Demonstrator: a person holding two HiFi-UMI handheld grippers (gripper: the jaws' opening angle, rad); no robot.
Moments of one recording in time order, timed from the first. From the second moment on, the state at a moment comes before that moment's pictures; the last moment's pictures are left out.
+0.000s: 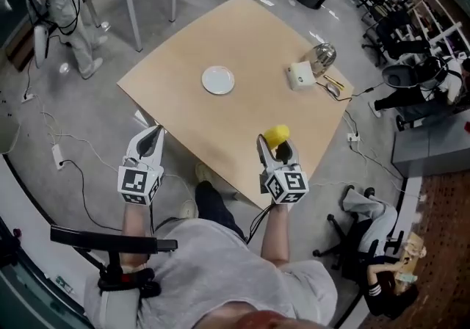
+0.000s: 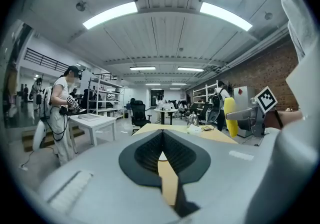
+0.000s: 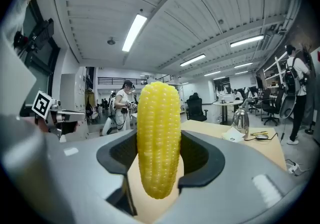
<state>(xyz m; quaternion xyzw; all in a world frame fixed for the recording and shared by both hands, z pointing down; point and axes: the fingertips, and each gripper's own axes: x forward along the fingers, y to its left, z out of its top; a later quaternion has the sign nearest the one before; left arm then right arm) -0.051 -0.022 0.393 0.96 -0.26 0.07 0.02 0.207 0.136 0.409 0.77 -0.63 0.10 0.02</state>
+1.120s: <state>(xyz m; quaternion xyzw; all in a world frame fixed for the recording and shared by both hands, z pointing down) -0.018 -0.102 0.462 0.93 -0.35 0.13 0.06 0.266 -0.035 0.519 0.67 -0.71 0.18 0.12</state>
